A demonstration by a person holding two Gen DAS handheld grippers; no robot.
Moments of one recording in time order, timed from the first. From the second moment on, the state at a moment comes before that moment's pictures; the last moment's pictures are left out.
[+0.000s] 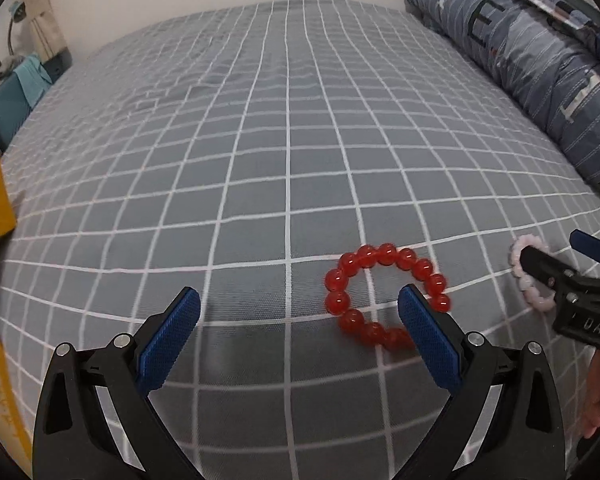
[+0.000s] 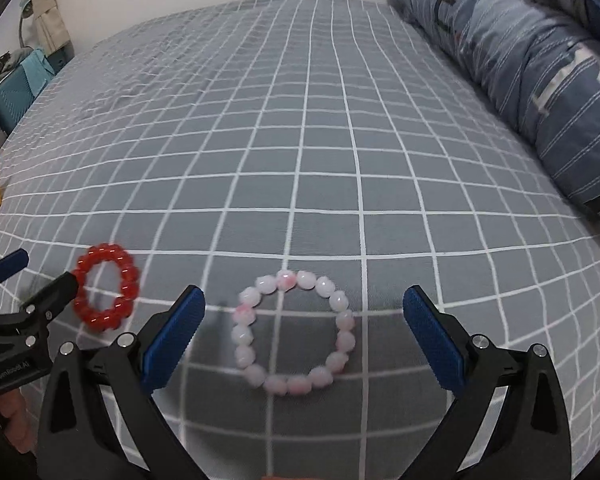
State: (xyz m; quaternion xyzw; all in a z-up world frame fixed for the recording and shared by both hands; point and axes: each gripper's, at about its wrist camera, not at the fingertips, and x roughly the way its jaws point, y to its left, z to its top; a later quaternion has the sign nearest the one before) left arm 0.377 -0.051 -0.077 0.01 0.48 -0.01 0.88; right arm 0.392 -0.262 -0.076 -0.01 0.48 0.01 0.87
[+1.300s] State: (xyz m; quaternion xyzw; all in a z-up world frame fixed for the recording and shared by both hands) left arm 0.374 -0.045 -0.081 0.01 0.48 -0.03 0.88; right arm 0.400 -0.260 -0.082 -0.02 0.49 0.02 0.87
